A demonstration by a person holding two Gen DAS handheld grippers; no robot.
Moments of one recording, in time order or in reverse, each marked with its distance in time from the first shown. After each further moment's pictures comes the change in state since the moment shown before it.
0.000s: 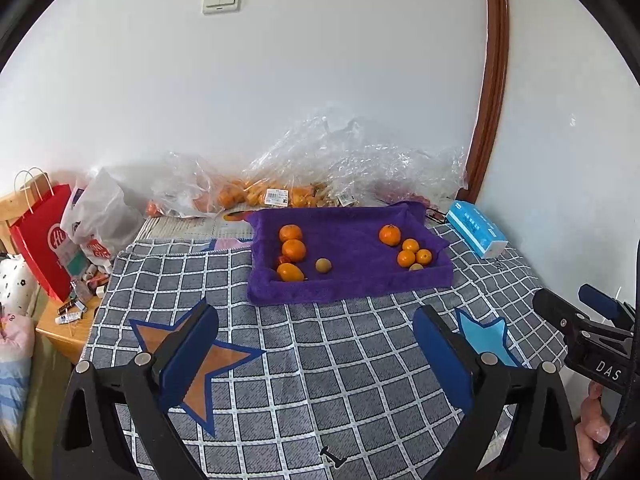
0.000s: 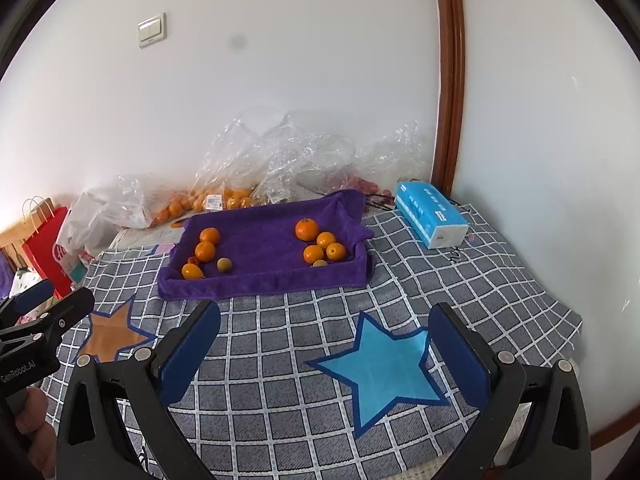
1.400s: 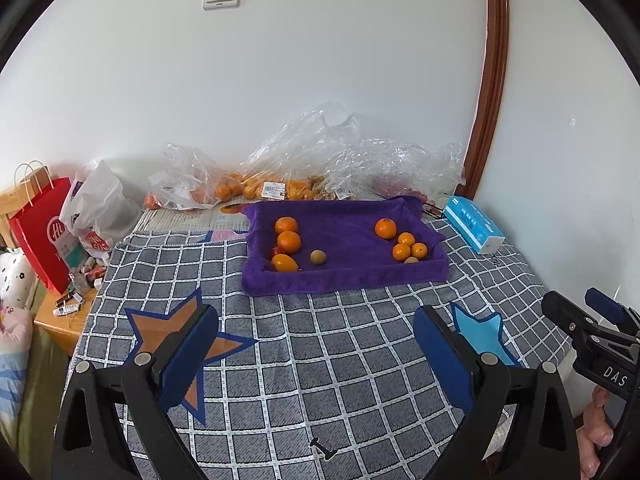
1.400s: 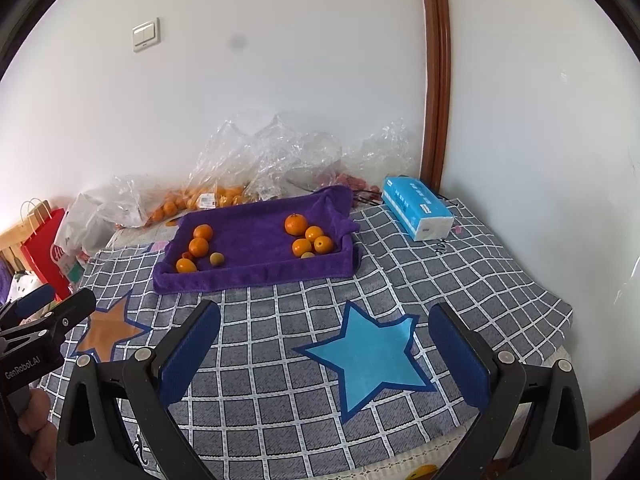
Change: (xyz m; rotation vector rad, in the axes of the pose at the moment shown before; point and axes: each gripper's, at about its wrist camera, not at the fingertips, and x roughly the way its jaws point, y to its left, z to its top) left arm -0.002 -0.005 -0.005 -0.011 0.016 -0.004; right arm -0.013 -0.011 -0.010 0.007 -0.008 -0.015
